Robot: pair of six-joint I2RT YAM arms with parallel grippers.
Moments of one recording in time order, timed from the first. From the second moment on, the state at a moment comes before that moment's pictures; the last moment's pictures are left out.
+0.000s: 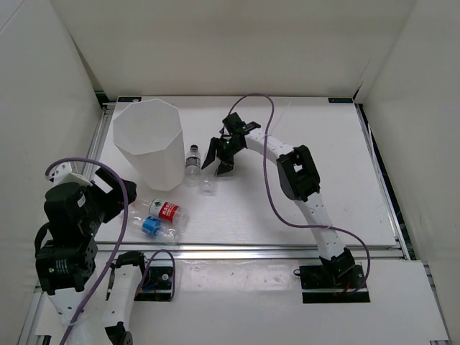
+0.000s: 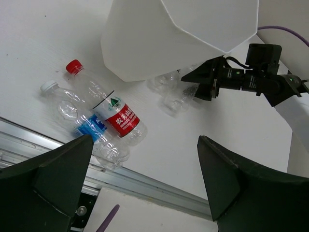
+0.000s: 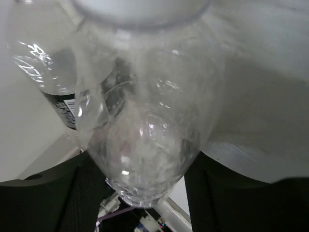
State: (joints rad) left arm 0.13 0.60 1.36 -1.25 0.04 -0.55; right arm 0.61 2.53 2.16 -0.74 -0.67 0.78
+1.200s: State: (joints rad) left arm 0.05 0.66 1.36 -1.28 -0.01 -0.57; right arm 0.88 2.23 2.54 -0.38 -0.25 0.48
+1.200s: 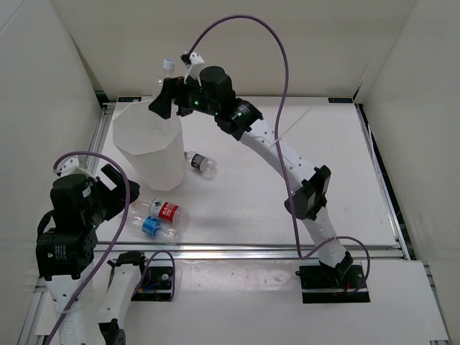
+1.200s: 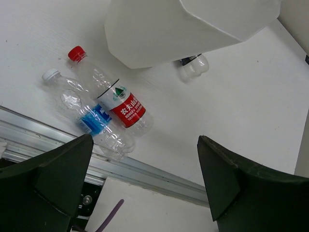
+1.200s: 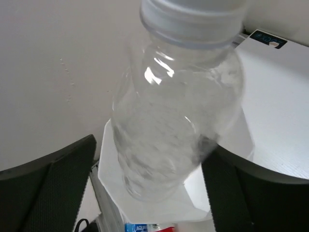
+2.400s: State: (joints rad) left arm 0.05 0.54 1.17 -1.23 -0.01 -0.69; right arm 0.53 2.47 2.20 -0.45 -0.79 0.40
